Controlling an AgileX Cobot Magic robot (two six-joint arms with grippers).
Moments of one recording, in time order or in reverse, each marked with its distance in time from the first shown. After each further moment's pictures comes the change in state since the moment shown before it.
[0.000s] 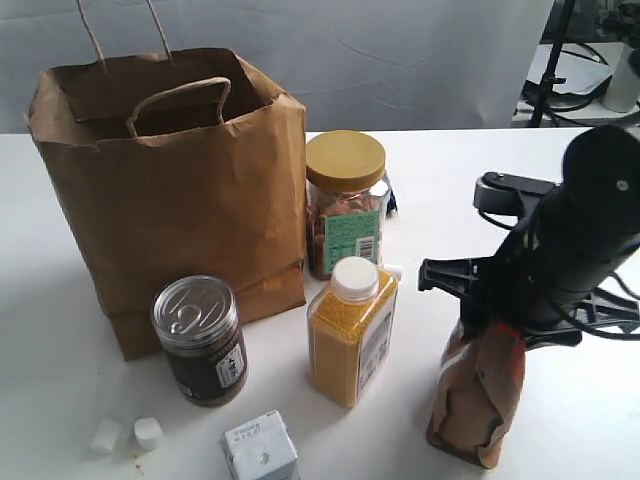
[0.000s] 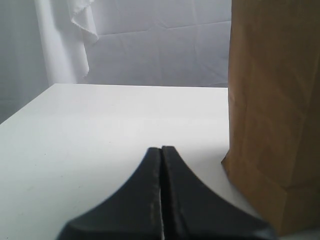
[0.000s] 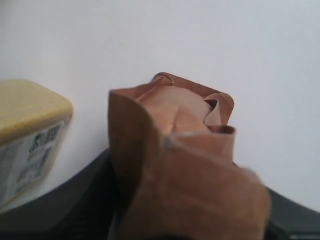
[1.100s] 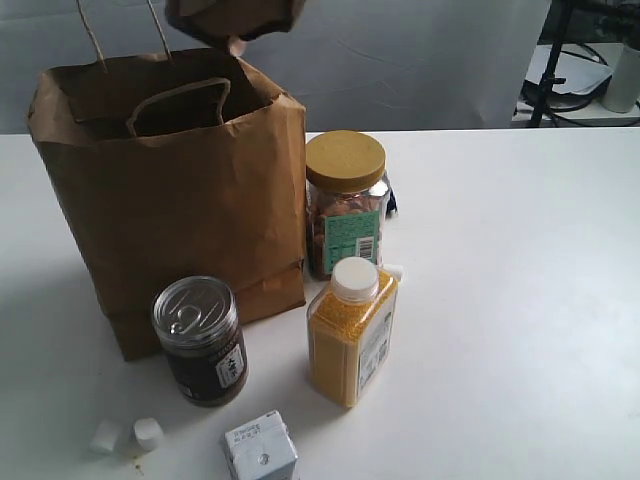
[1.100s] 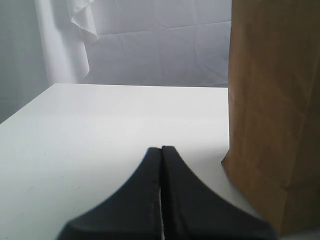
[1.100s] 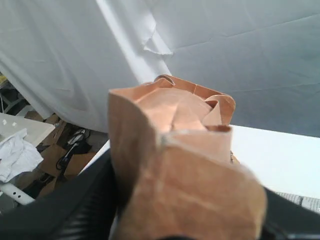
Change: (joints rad) left arm 0.000 0.000 0.000 0.000 0.000 0.000; right arm 0.131 0.008 -0.668 0.468 -0.382 -0.638
